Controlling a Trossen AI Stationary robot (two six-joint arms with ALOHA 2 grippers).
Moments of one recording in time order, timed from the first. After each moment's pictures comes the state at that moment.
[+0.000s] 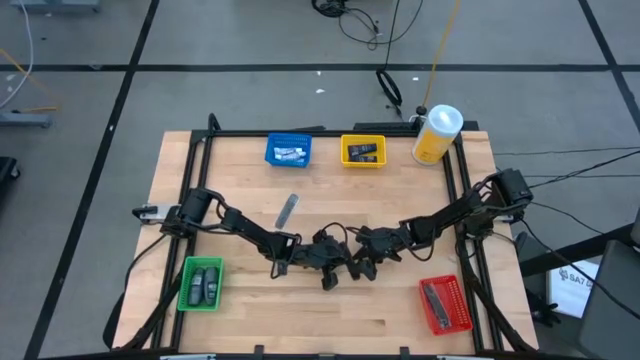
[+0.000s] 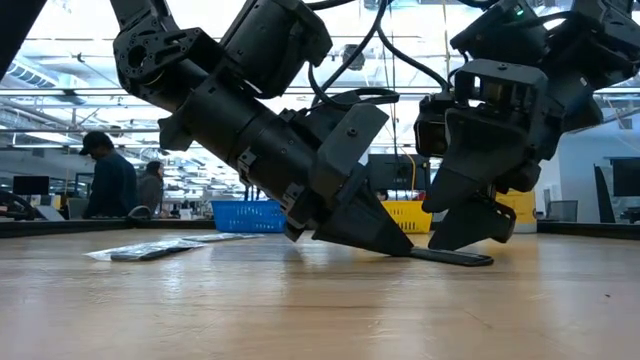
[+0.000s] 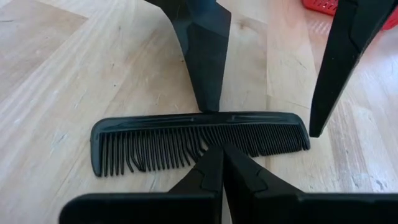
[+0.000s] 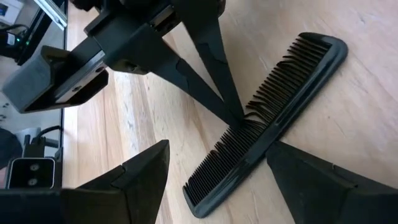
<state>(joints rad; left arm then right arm) -0.25 2.18 1.07 0.42 -0.18 -0.47 0.24 1.74 0.56 0.51 -0.08 0.86</state>
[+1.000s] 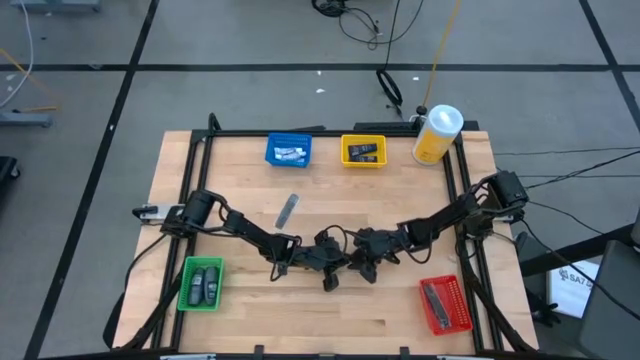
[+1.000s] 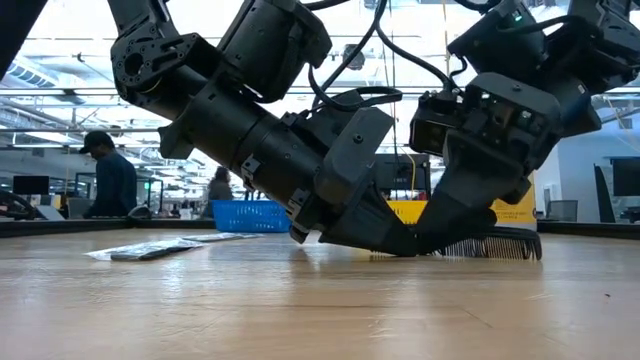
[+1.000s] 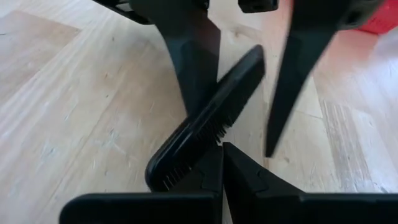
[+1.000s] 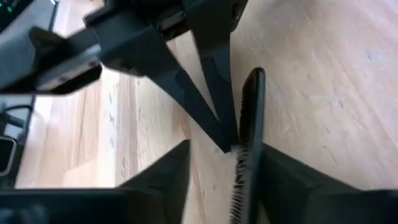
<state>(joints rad) -0.26 2.19 1.07 0.48 -0.19 -0.45 0.26 1.74 0.57 0.51 -0.06 0.68</state>
